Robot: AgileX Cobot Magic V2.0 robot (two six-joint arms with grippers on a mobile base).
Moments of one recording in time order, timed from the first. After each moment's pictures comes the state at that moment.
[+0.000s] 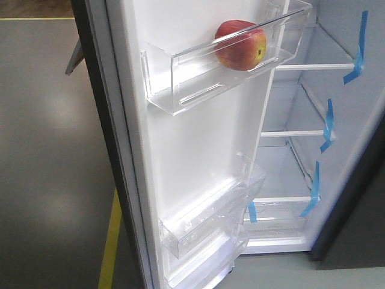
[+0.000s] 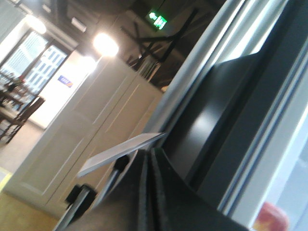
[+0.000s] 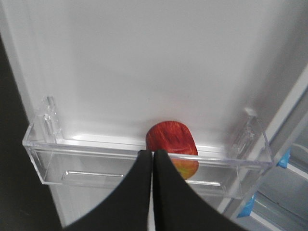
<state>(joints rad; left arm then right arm) 0.08 -0.01 0.02 0.16 -0.41 -0.93 0.09 1.28 -1.78 0.57 1.07 -0.57</state>
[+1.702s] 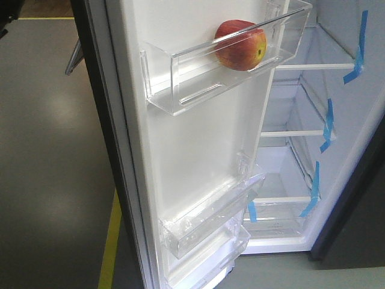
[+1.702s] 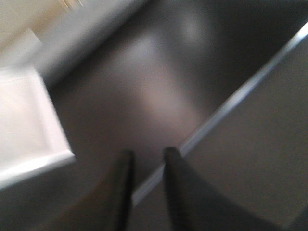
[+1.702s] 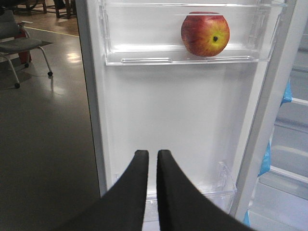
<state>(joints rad) 0.08 1.57 -1.27 0.91 -0.84 -1.89 0.09 0.27 -0.70 0.61 0.81 -0.51</state>
